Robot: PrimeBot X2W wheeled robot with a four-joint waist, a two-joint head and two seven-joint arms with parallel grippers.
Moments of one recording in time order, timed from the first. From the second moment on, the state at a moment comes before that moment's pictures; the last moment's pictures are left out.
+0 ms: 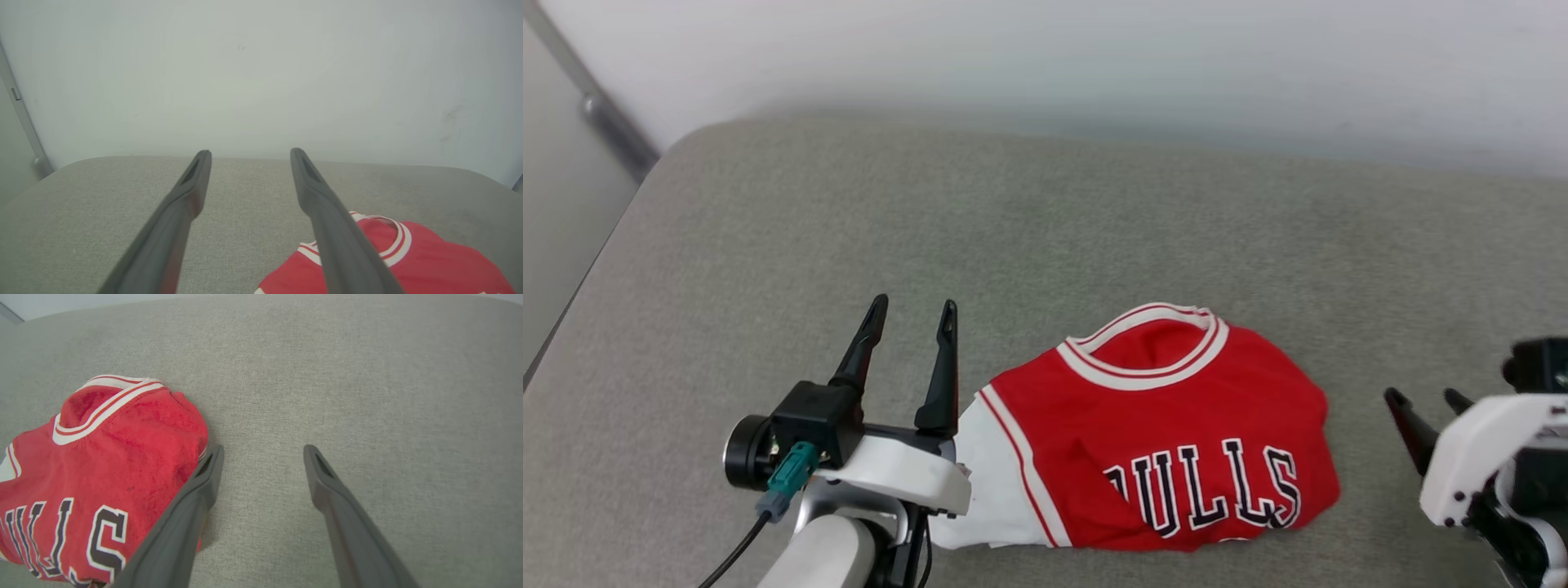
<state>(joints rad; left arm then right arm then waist) -0.22 0.29 -0.46 0.01 -0.45 0.24 -0.22 -0.11 -0.16 -0.15 0.02 0.28 0.13 0.59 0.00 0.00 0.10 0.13</state>
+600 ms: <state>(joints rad) -0.28 0.22 -0.47 0.08 -0.44 0.20 -0.26 -0.24 -0.25 0.07 0.19 0.45 0.13 0.89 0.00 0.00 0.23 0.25</state>
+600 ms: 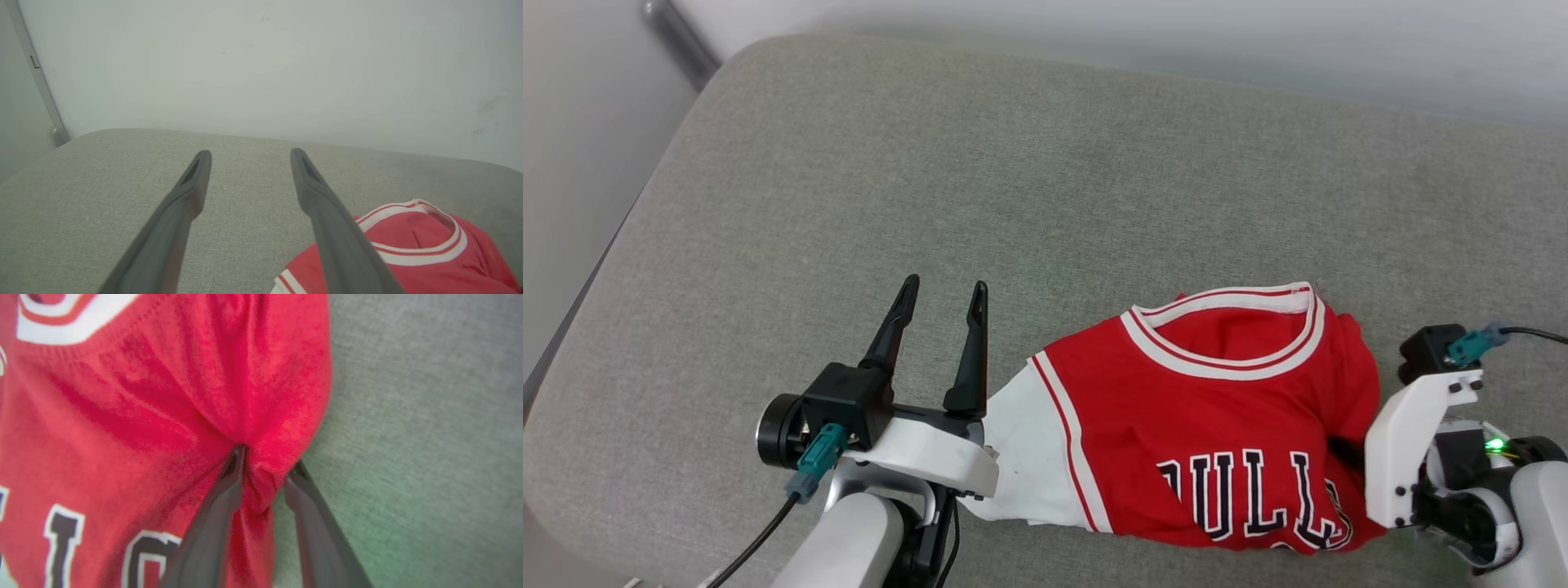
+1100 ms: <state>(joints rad) -0.25 0.26 -0.46 0.07 -0.44 0.21 -0.25 -0.20 -0.23 -0.14 -0.02 0.32 0.13 0.75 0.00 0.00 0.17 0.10</state>
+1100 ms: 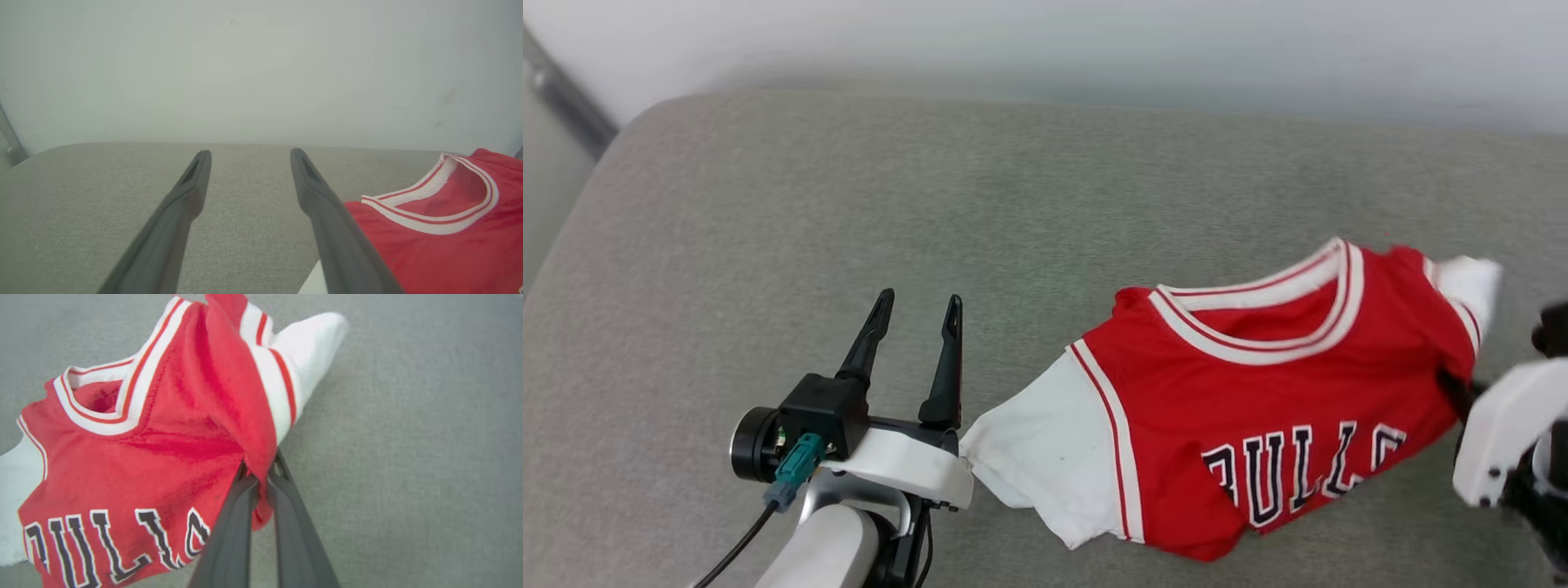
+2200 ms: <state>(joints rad) -0.11 0.33 -0.43 0.06 -0.52 0.25 -0.17 0.03 -0.07 -0.20 -0.12 0.21 0.13 0.15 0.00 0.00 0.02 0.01</state>
